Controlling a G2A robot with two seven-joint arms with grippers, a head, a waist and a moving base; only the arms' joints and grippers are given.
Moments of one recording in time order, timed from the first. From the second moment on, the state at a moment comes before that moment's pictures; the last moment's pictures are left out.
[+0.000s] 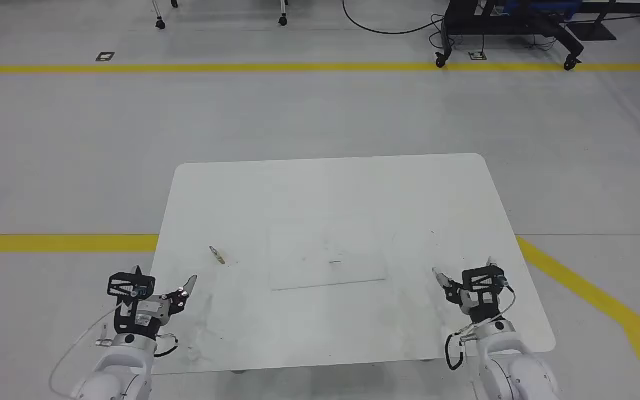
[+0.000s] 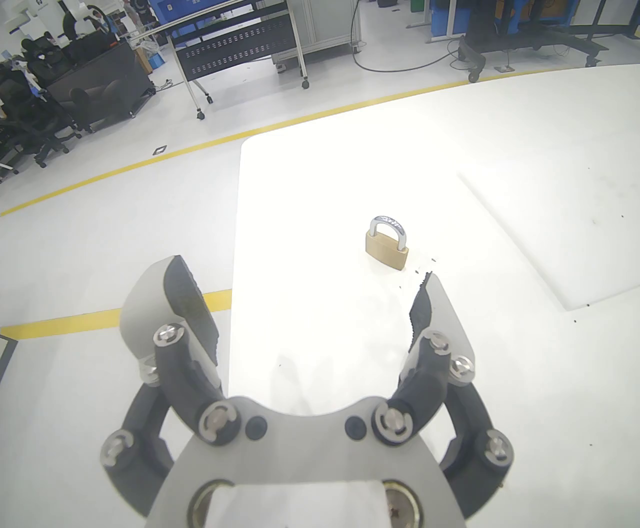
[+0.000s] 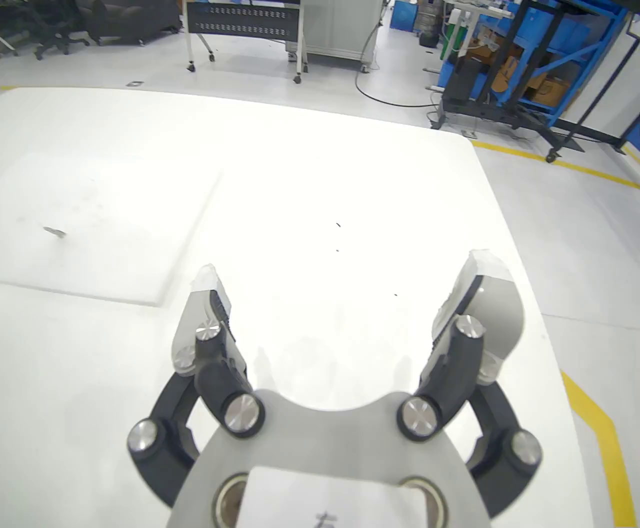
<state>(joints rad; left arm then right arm) 1.73 -1.15 -1.60 -1.80 1.33 0.00 0.00 -1.71 -1.15 1.59 -1.81 -1.30 -0.04 0.00</state>
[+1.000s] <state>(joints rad) 1.73 -1.15 -1.60 -1.80 1.33 0.00 0.00 -1.16 -1.18 1.12 -1.58 -1.44 -0.56 0.45</state>
